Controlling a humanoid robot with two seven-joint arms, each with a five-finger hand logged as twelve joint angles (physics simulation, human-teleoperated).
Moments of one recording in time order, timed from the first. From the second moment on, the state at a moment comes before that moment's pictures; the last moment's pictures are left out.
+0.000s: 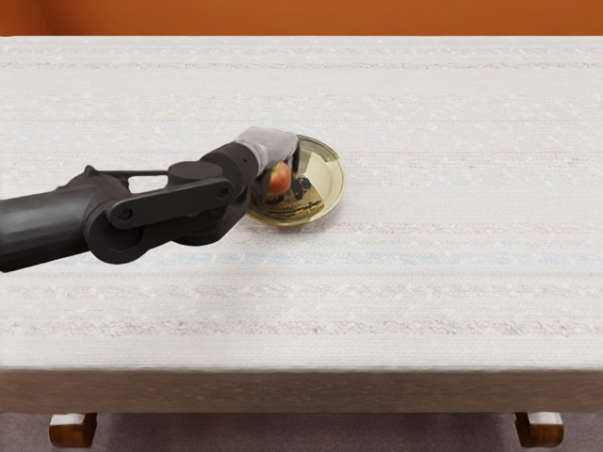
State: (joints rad) left arm -1.29 0.15 -0.02 -1.13 1.33 -0.03 0.61; right arm 0.01 0.00 -0.13 0.24 0.06 0.11 -0.05
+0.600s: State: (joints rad) left arm -1.30 0.44 -0.35 -1.14 0.66 -0.33 0.61; right arm 0.01 0.00 -0.13 0.24 0.06 0.11 -0.05
